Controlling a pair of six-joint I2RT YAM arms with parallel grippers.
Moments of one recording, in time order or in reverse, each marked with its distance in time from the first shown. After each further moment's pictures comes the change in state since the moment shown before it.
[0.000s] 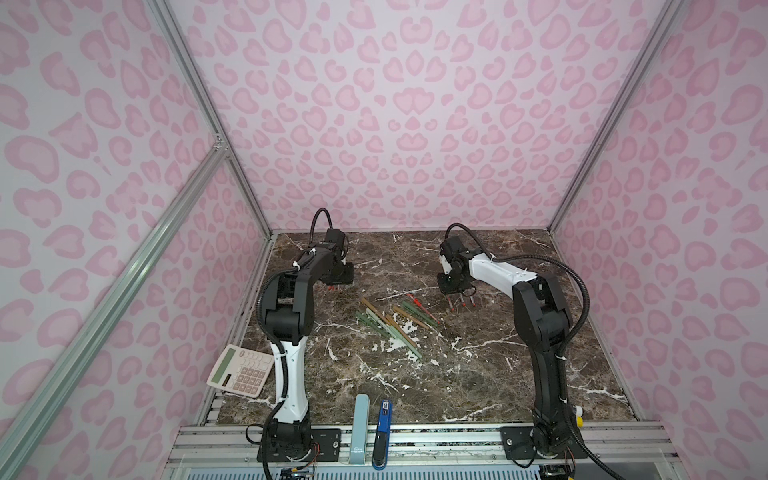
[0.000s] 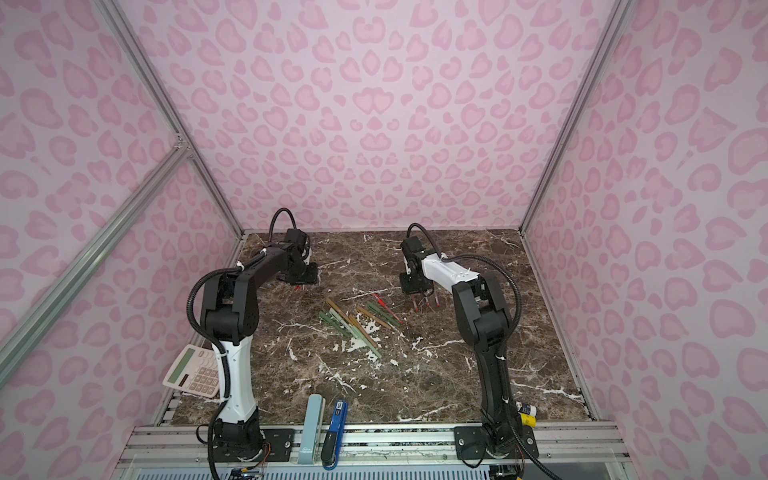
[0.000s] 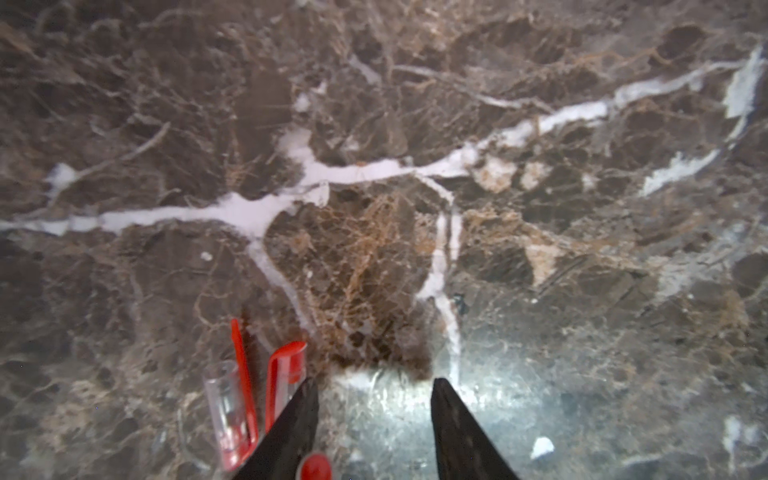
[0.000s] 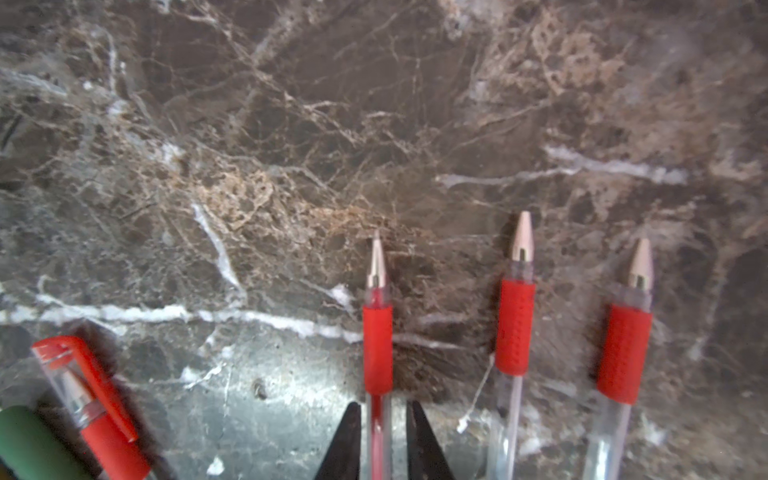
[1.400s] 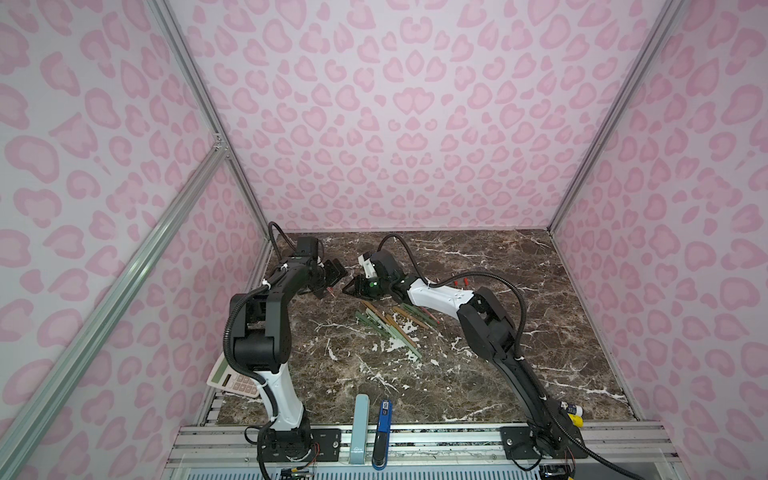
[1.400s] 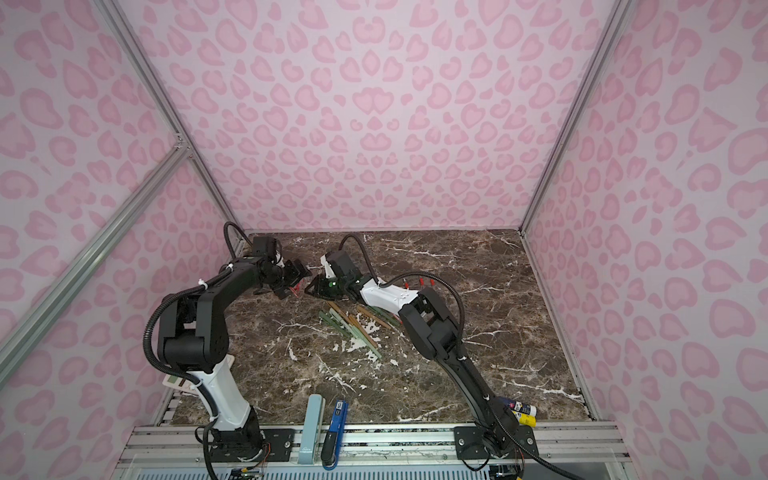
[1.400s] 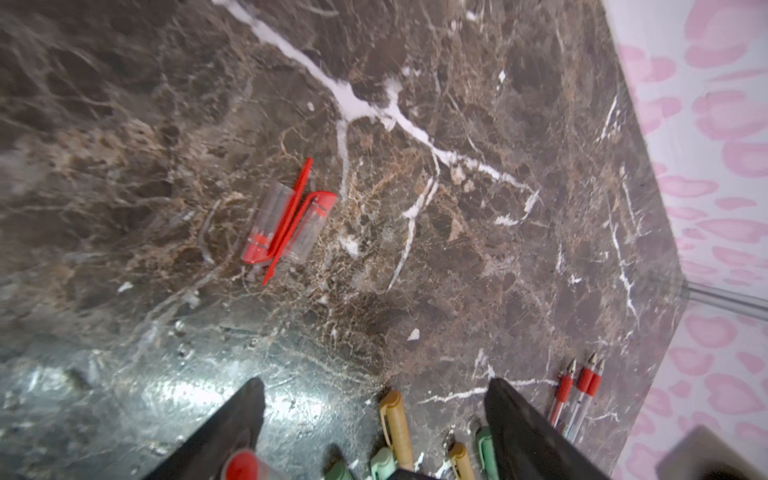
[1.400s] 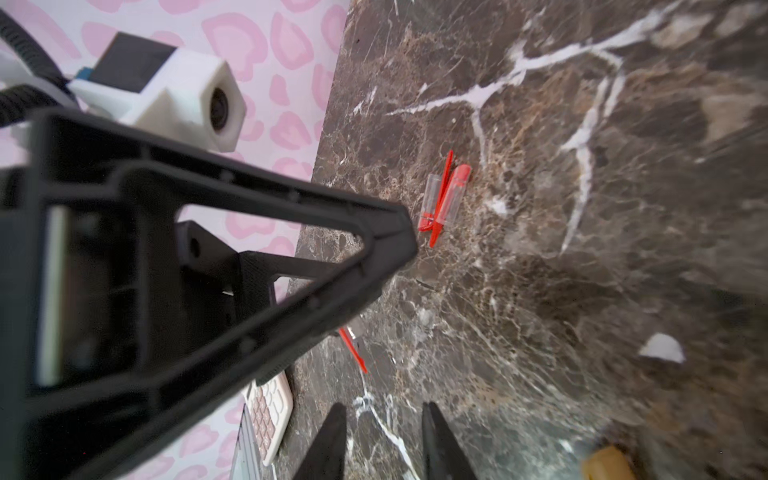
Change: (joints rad) left arm 0.130 -0.340 -0.402 0.244 0.304 -0.590; right arm 0.385 0.273 0.266 0.718 -0.497 0.689
